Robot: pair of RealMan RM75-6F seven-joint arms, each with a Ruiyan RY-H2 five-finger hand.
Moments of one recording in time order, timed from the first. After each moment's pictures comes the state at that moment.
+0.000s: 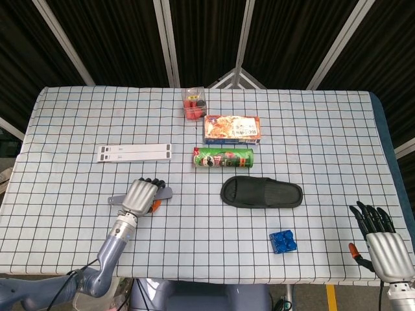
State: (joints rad) left arm -0.60 -1.81 -0.14 -1.29 1.23 1.11 0.52; right arm 0.02 -1.03 -0.03 -1.70 -1.59 1.46 -0.07
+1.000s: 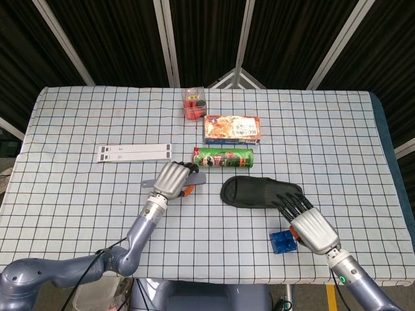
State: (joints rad) left arm -0.84 -1.91 -0.33 -1.25 1.12 0.97 0.51; right arm 0.33 -1.16 0.02 -1.69 -1.73 1.11 -0.30
